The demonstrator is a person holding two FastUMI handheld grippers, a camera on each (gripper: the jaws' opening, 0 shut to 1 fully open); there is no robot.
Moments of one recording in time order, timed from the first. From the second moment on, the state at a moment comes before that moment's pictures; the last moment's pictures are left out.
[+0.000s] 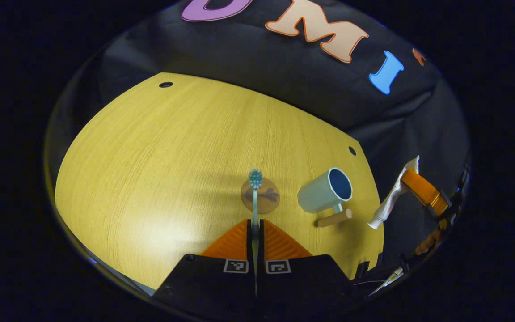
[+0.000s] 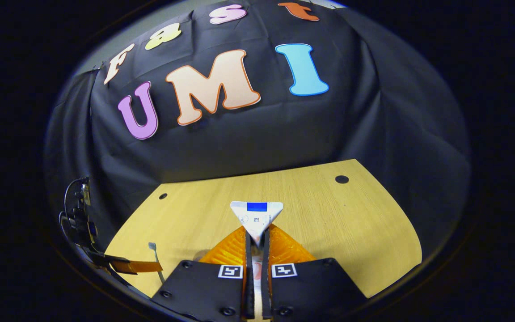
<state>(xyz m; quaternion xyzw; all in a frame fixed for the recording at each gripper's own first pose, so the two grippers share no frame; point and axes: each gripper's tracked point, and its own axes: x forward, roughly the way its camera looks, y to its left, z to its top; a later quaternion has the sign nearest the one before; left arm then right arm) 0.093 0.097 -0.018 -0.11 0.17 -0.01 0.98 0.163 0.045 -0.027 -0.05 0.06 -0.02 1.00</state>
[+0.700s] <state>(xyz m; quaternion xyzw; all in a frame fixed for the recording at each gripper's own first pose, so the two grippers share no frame) 0.125 0.083 0.043 -0.07 0.07 -0.07 0.99 0.245 0.074 -0.055 -0.02 0.00 0.00 1.00</state>
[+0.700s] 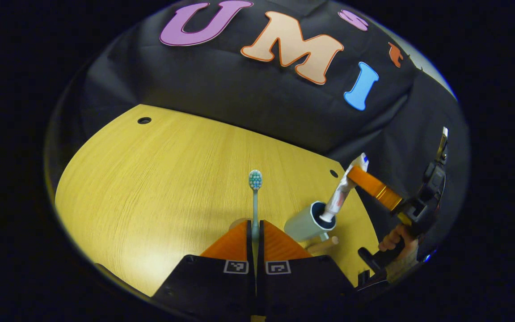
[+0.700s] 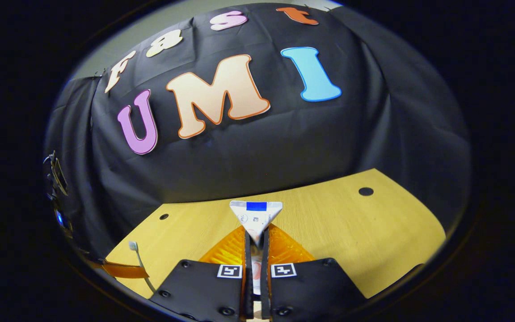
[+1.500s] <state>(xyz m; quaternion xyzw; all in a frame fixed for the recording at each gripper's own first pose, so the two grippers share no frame) 0.194 0.004 0.121 -0.13 -0.08 -0.18 0.97 0.230 0.059 -0.089 -0.01 -0.06 -0.02 1.00</state>
